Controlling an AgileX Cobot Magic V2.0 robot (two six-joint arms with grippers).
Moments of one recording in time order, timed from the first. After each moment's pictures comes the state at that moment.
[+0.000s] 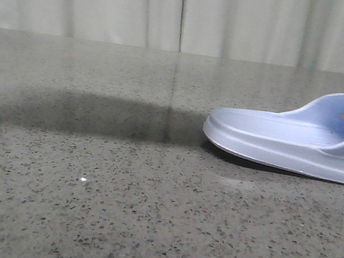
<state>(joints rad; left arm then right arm) -0.19 0.85 -0.69 -1.26 0.54 0.24 0.06 0.71 -0.37 0.07 0.33 0.67</state>
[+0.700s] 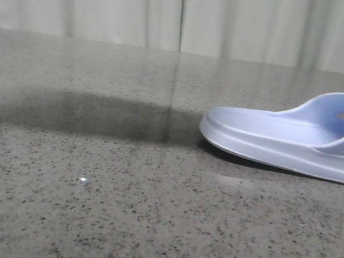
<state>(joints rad) -0.19 0.85 -0.69 -1.25 0.54 0.24 0.06 0.93 -0.37 0.15 0.19 0.67</state>
